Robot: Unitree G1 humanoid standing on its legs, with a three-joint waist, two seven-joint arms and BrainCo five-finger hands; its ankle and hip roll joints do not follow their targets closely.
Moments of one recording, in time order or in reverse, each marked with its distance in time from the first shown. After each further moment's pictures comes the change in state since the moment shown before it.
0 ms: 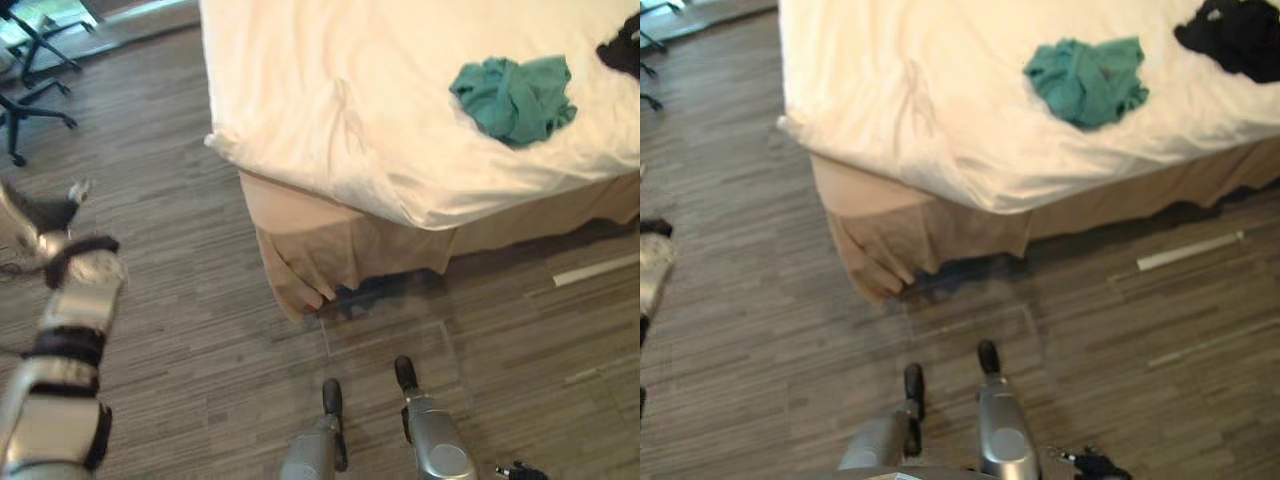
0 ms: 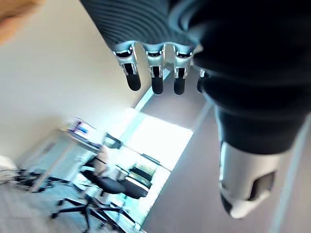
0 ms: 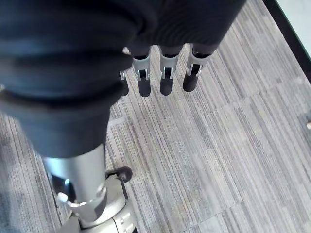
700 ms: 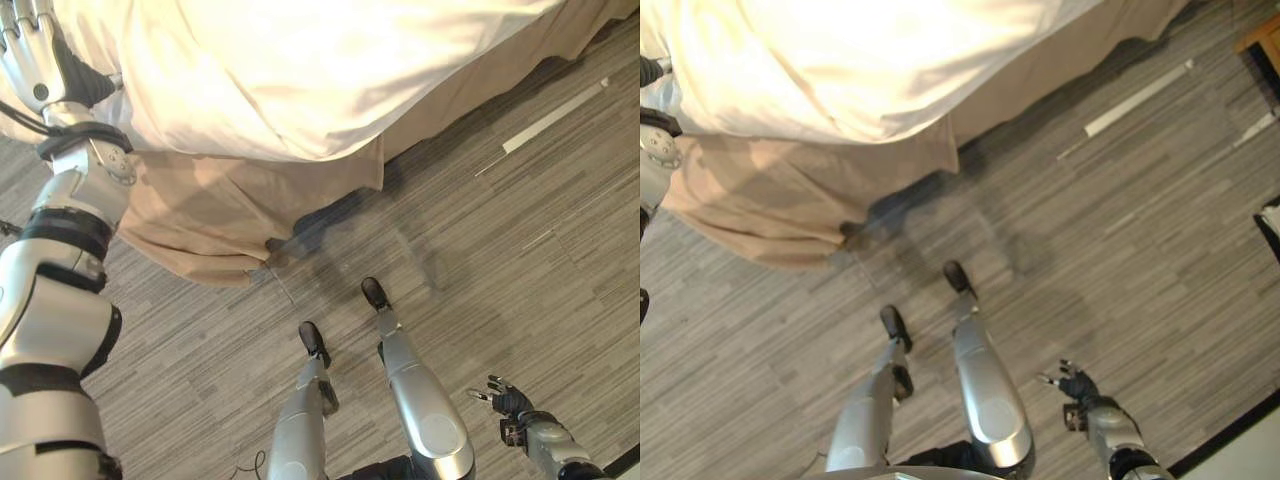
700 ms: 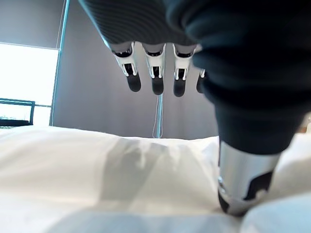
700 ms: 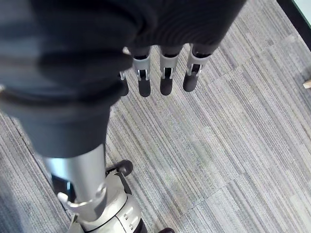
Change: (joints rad) left arm -0.491 -0.059 -0.419 0.329 0.190 0.021 -0.146; right arm -0.087 -0.049 0.055 -0.176 0.033 -0.095 0.076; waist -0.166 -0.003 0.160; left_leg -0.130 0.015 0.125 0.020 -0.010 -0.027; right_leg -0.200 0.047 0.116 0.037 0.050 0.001
